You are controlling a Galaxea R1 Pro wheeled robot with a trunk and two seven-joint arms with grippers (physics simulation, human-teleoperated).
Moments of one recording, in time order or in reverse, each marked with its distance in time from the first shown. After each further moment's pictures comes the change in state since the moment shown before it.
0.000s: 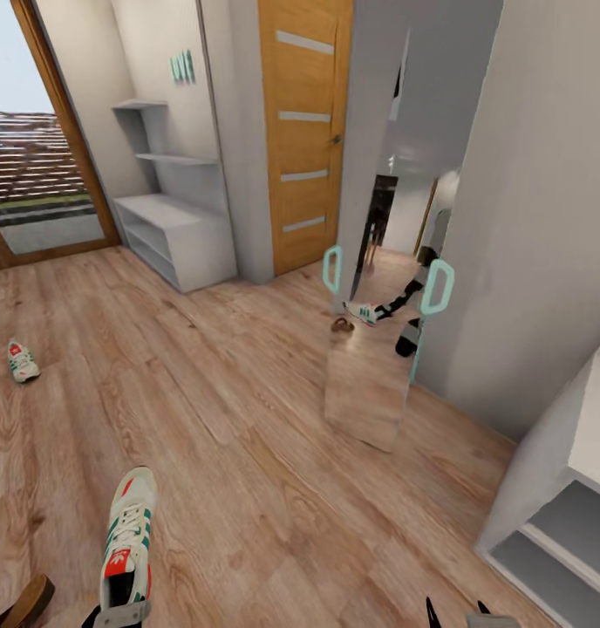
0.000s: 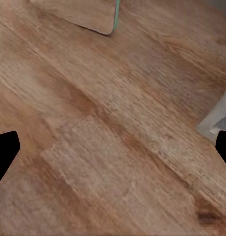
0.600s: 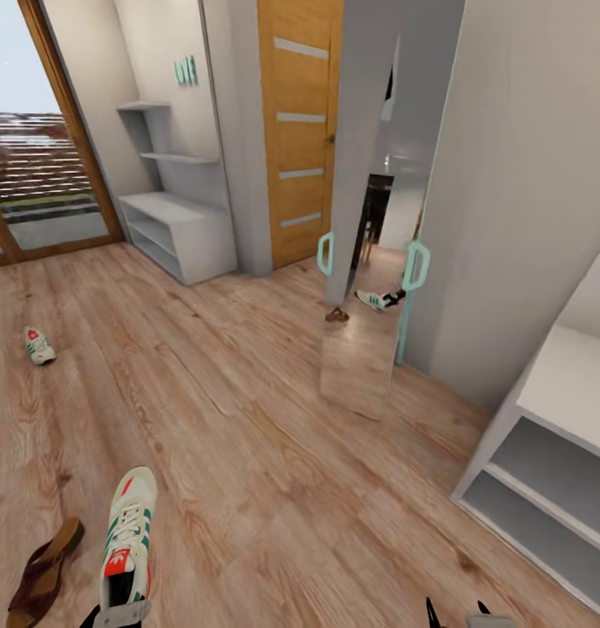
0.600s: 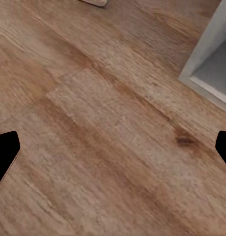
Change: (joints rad) left arm 0.000 0.001 0.000 -0.001 0.000 0.000 0.000; right arm 0.000 0.002 -0.002 -0.001 0.000 0.002 -0.002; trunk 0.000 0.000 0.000
